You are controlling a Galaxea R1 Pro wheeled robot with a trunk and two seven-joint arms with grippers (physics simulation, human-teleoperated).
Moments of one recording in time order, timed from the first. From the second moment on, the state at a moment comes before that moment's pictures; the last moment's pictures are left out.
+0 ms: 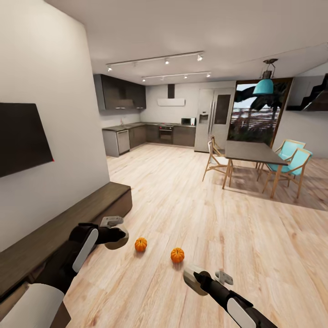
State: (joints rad) left arm -0.60 0.13 -0.16 -1.14 0.37 0.96 0.08; right arm -0.43 -0.12 0.49 -0.55 -1.02 0.07 0.12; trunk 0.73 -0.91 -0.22
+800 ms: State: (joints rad) left arm -0.60 0.13 -0.16 -1.14 0.37 0.96 0.08; right arm -0.43 -0.12 0.49 -0.55 -1.02 0.07 0.12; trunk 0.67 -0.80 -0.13
